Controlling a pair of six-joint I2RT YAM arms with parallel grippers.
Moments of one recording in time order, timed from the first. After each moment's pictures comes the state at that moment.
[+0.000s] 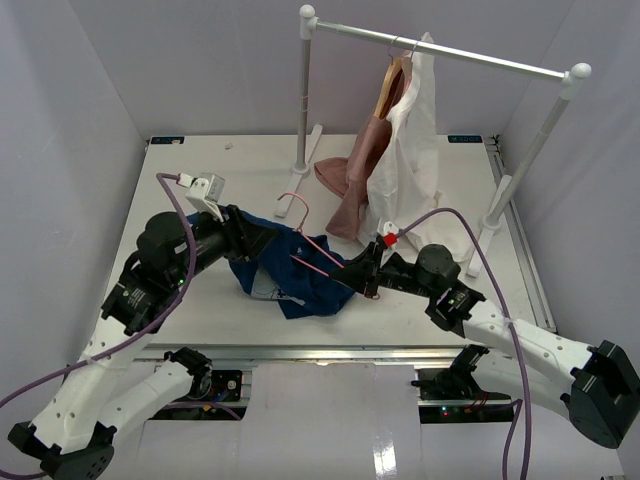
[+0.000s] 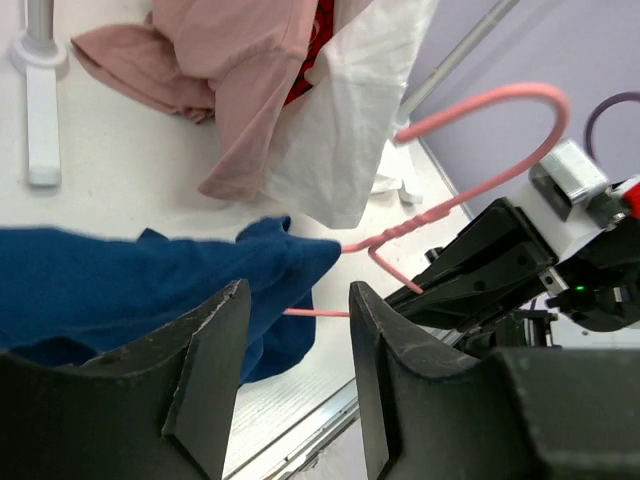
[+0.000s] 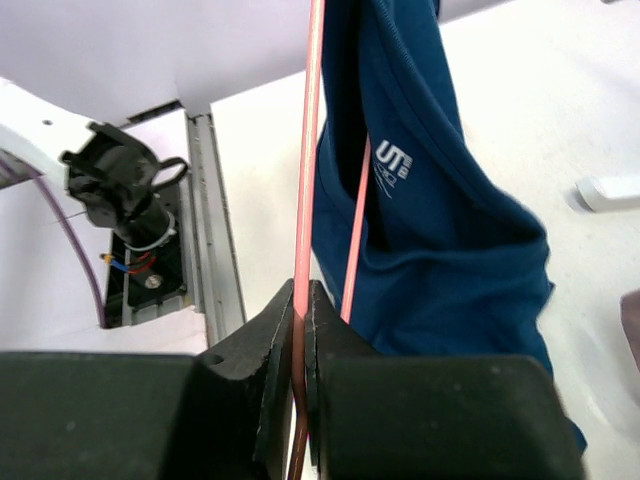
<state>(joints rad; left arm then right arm) -0.54 0.76 1.05 -0.47 0.18 -0.47 0.82 0.95 0.49 0.48 -0.52 0.20</state>
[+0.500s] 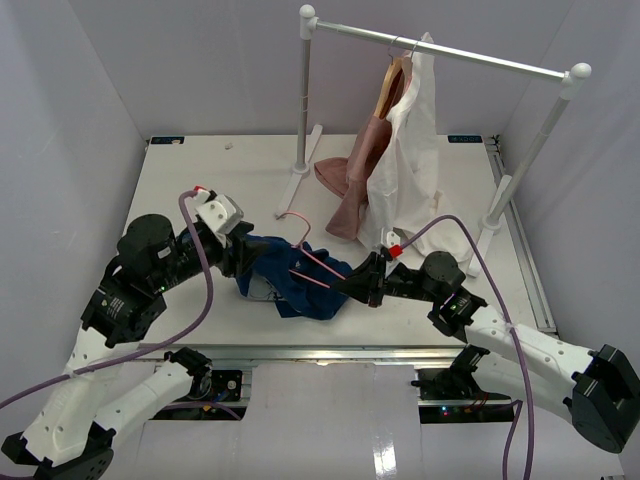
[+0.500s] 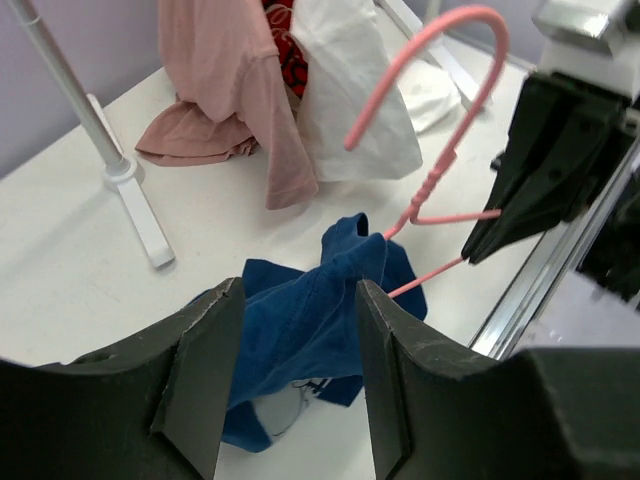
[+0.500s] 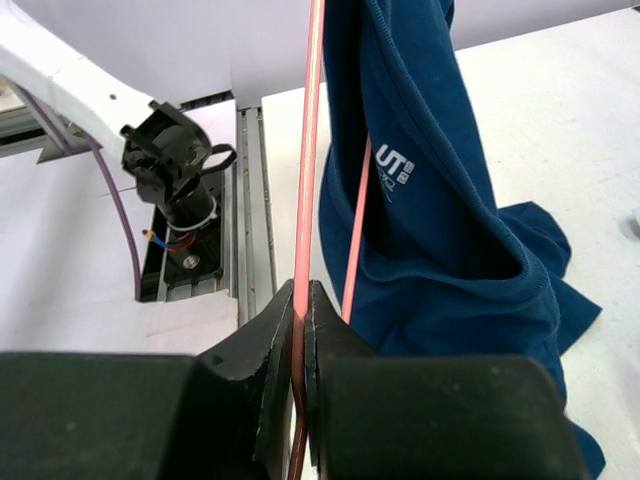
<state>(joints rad) -0.54 0.74 1.17 -0.62 0.33 0.13 0.82 0.91 0.43 0.56 -0.64 0.20</state>
